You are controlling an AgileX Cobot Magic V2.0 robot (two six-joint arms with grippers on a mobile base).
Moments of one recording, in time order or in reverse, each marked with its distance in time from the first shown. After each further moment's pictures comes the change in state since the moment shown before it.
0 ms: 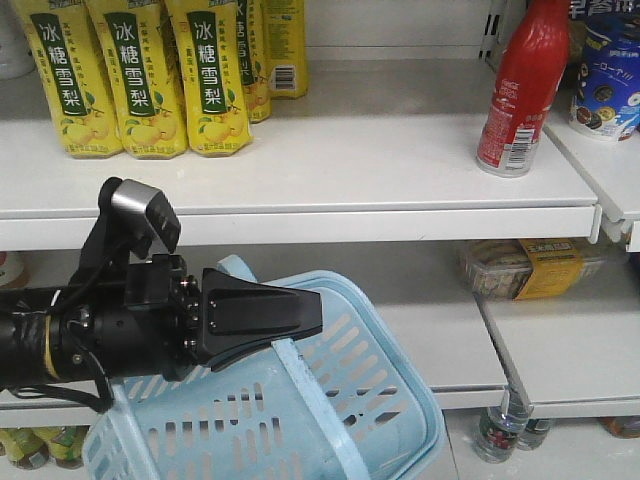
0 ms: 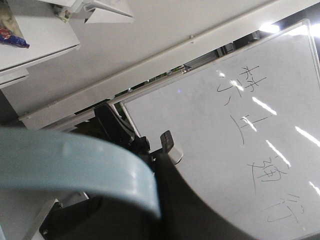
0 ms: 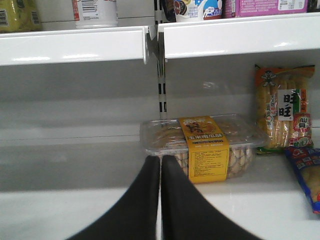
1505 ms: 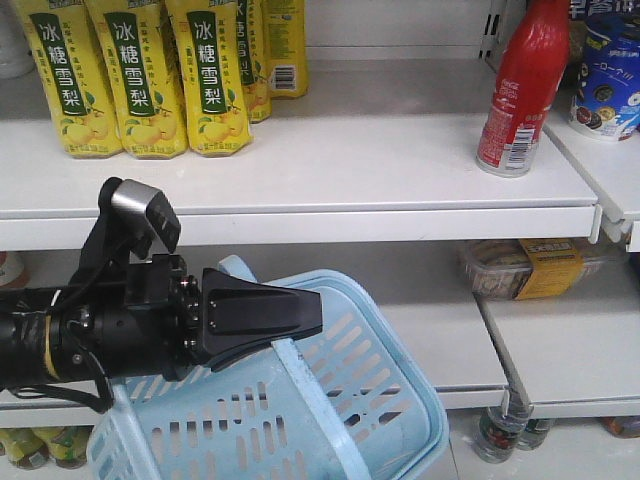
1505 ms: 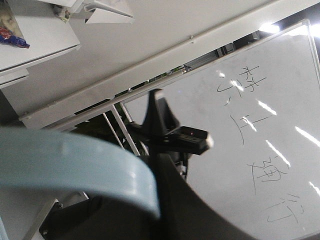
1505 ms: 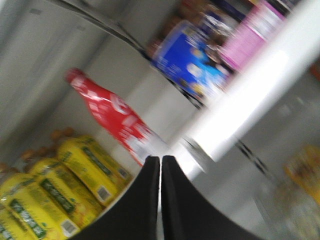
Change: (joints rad) left arm 0.000 0.000 0.000 0.000 0.000 0.000; right arm 0.000 0.000 -0.108 0.356 -0.233 0.355
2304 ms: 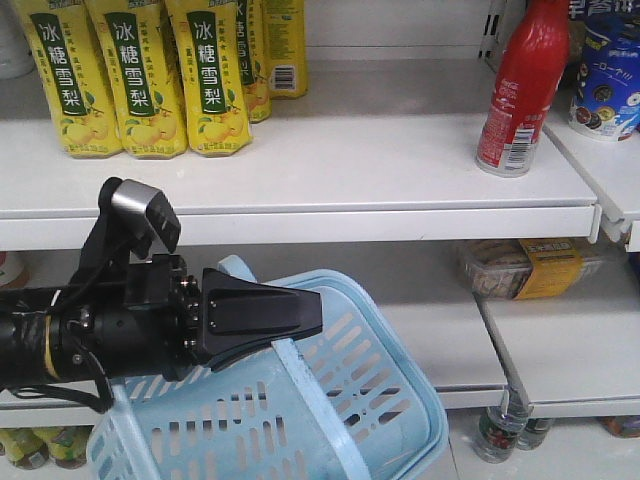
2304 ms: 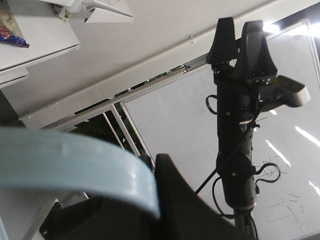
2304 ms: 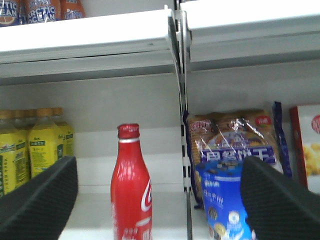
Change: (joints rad) left arm 0.000 0.000 0.000 0.000 0.000 0.000; right arm 0.000 0.582 -0.567 -0.712 -0.001 0.016
